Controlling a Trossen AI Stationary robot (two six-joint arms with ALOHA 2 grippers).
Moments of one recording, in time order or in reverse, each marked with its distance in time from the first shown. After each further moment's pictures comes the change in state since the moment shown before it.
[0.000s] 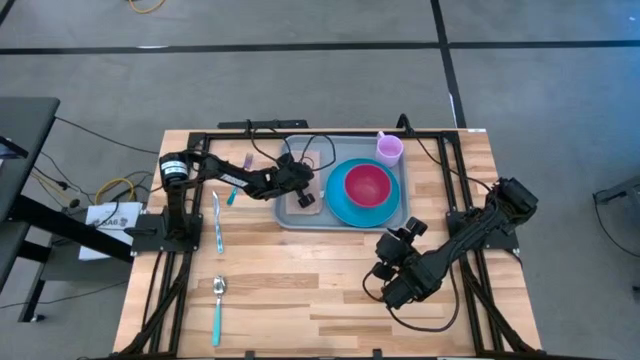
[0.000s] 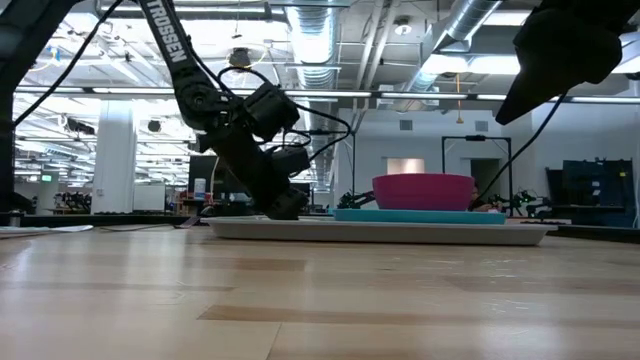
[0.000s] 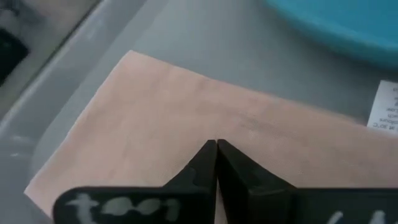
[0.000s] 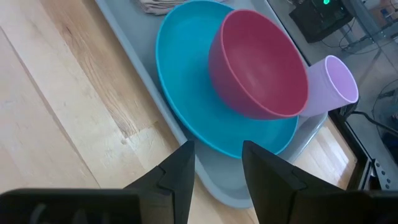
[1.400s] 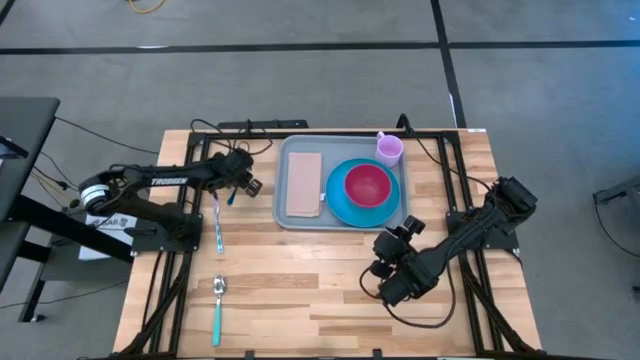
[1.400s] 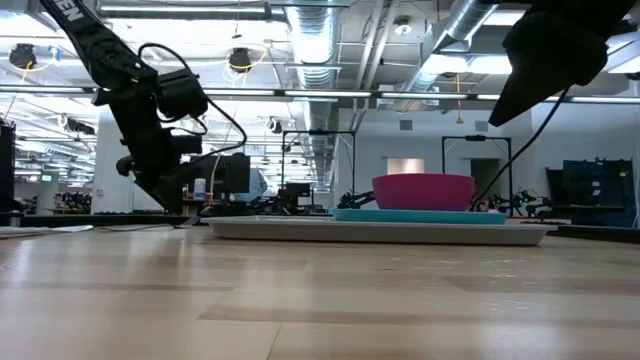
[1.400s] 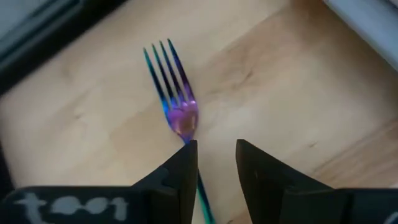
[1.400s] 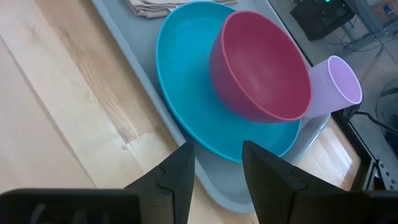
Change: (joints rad) left arm 0.293 -0.635 -0.376 -0.548 0.022 -0.301; right arm -0.027 0.000 0.000 0.027 0.000 -0.025
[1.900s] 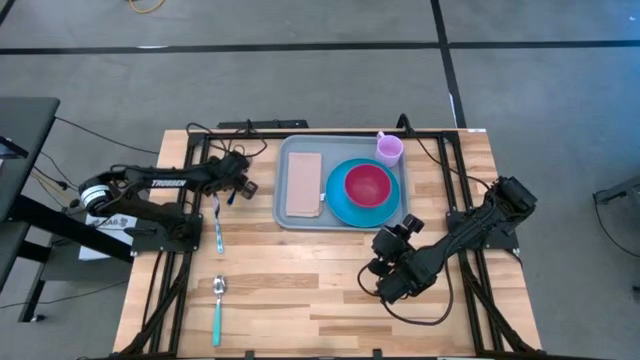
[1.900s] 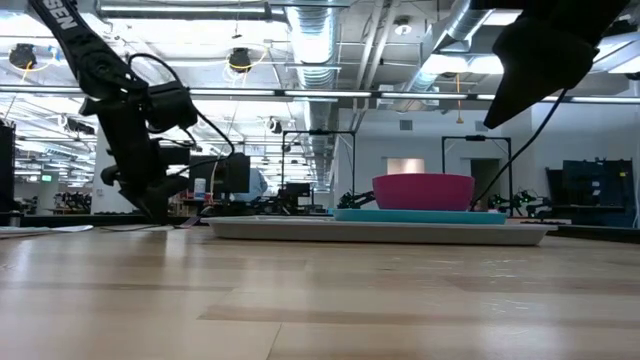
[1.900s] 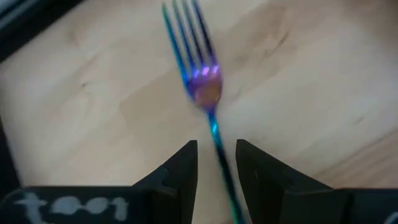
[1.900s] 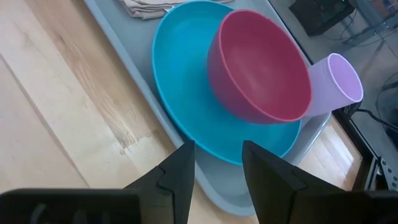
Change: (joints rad) left arm 0.048 0.000 -0.080 0.057 0.002 0.005; right arm -0.019 0.000 0.000 0.013 -0.003 -0.003
